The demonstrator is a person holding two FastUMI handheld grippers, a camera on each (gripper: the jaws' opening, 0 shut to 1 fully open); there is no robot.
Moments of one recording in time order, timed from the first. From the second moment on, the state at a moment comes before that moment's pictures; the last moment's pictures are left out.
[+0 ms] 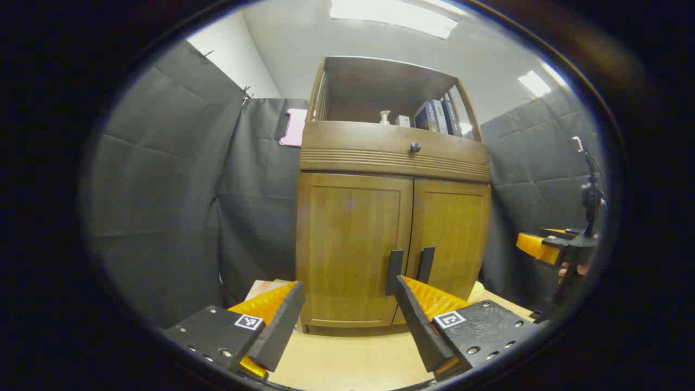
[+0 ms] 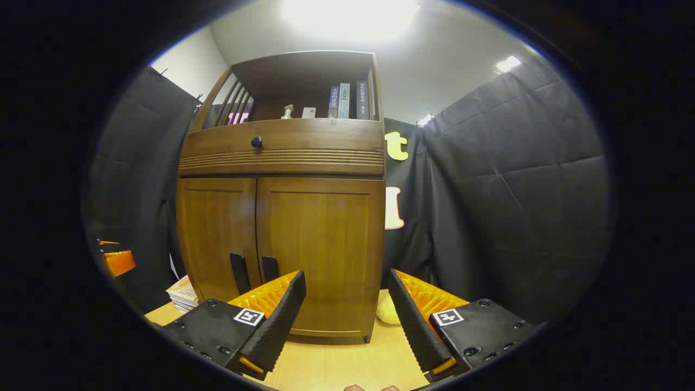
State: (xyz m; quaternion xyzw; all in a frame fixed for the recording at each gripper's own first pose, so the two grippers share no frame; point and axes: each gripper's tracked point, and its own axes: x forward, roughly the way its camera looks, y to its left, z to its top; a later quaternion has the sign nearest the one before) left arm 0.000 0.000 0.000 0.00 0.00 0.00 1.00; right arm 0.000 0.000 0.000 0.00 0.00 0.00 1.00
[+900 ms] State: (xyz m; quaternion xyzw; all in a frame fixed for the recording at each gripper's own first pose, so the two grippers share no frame) left arm -0.004 -0.001 -0.009 0.01 0.01 0.01 1.00; right arm 0.002 0.021 -0.009 0.01 0.01 0.03 1.00
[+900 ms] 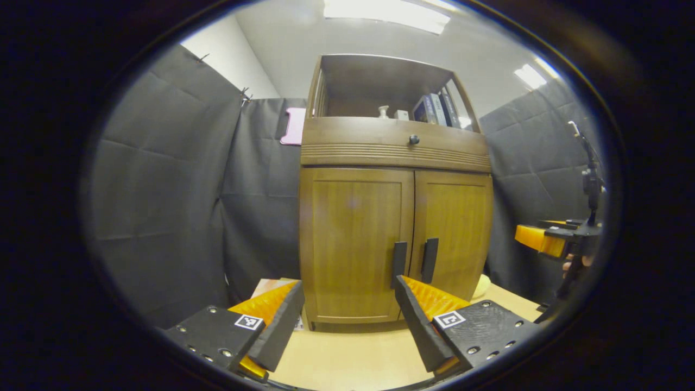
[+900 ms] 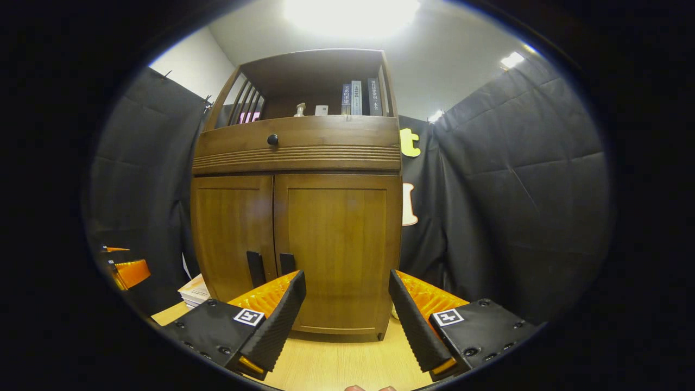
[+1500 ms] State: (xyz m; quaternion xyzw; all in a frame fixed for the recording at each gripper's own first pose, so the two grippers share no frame) left arm -0.019 0.019 -0.016 0.01 0.03 0.06 1.00; right arm 0.021 0.064 -0.010 0.01 0.03 0.05 1.00
